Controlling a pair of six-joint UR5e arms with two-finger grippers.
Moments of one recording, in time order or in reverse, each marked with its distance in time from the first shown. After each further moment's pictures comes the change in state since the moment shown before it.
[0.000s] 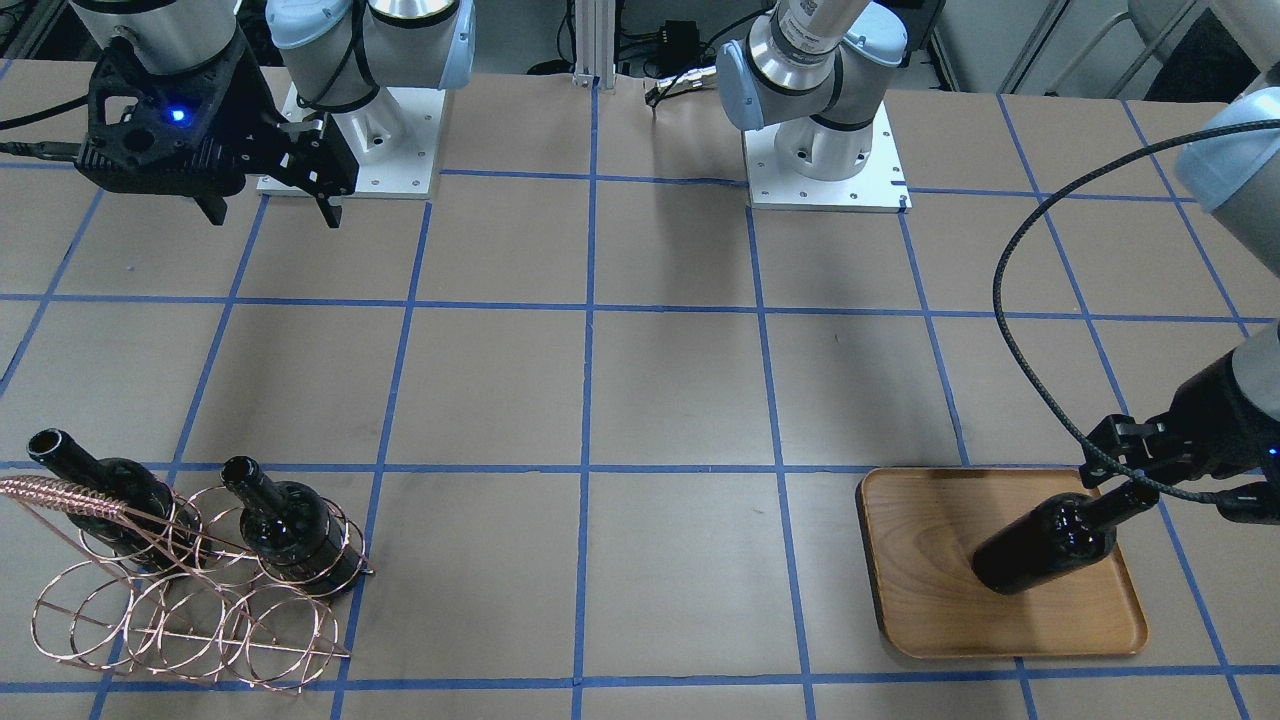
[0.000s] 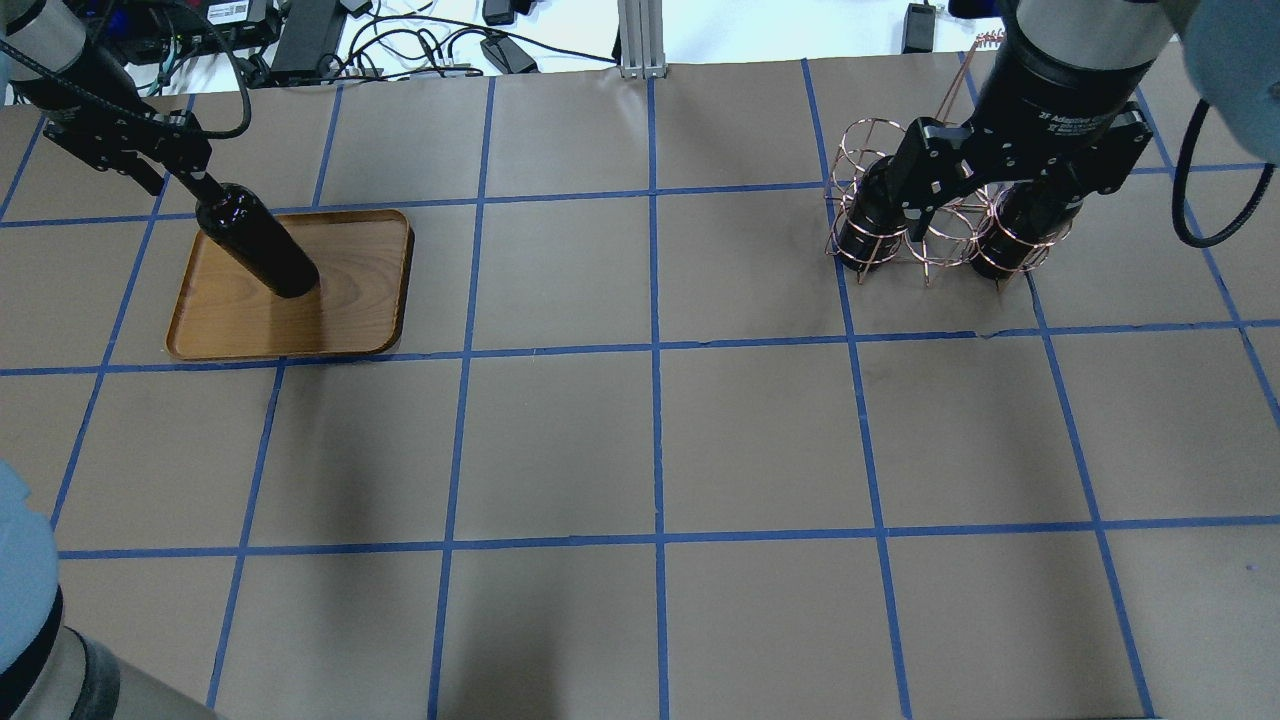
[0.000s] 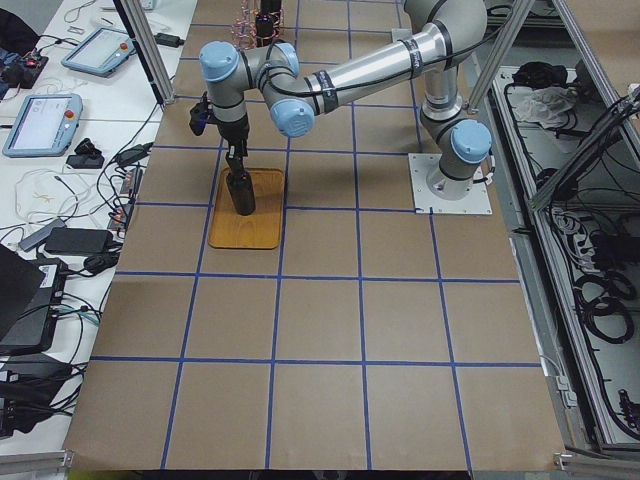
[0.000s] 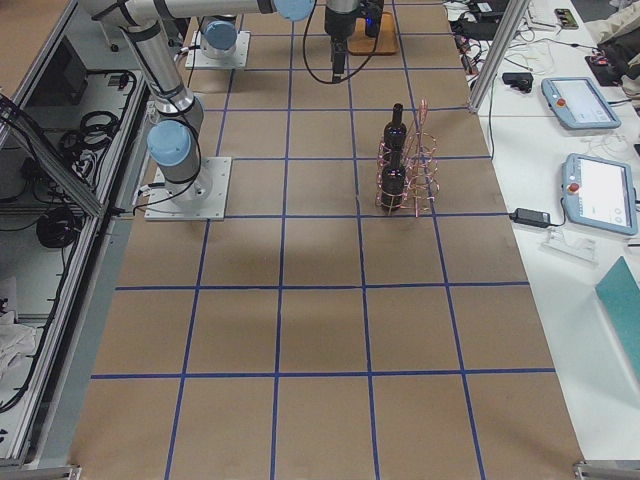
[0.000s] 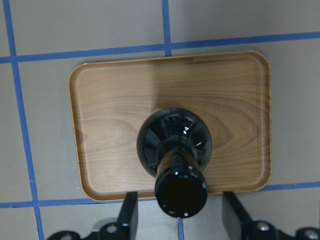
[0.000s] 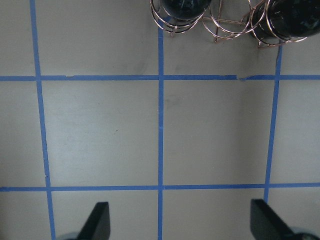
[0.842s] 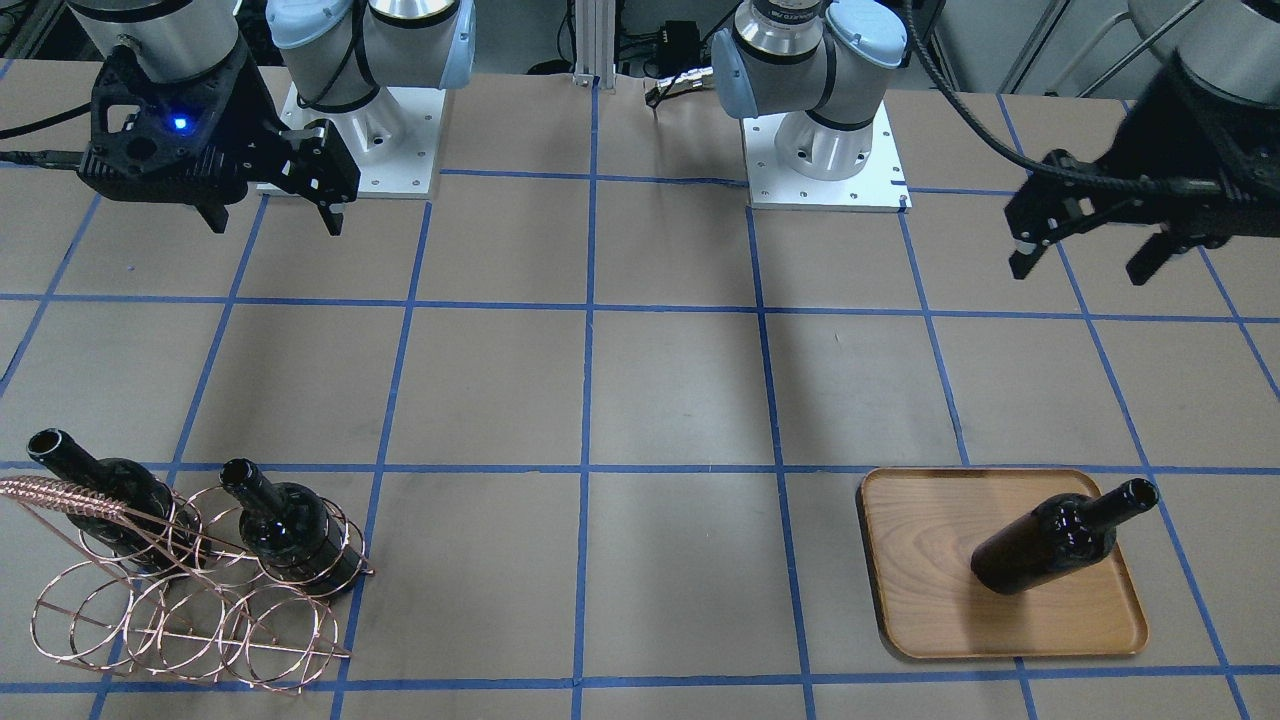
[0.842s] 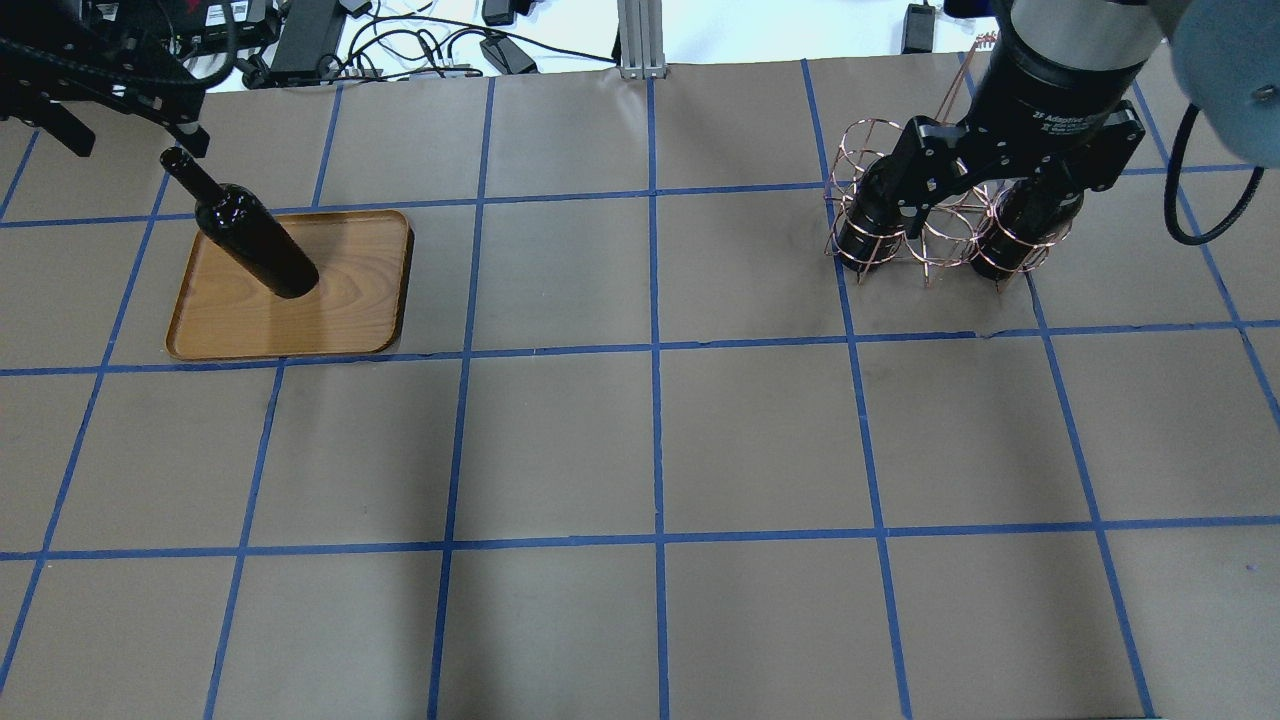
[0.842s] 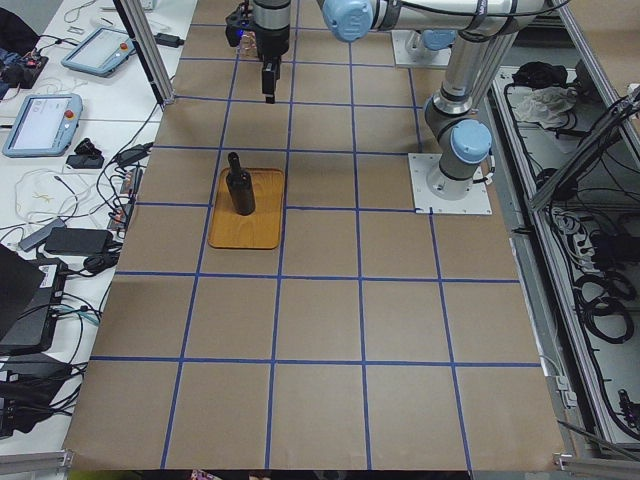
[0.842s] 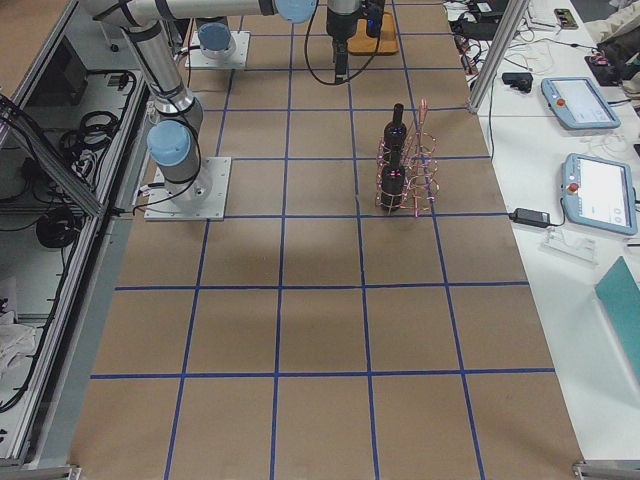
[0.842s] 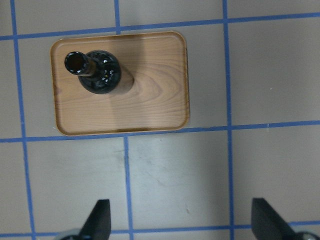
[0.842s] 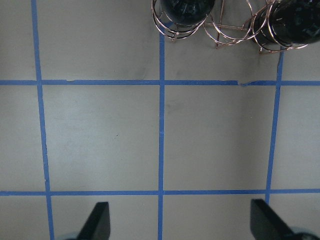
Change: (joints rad) left arm -0.190 0.335 -0.036 -0.240 0.018 -0.231; right arm 0.001 0.008 0.002 -0.015 0.001 -0.002
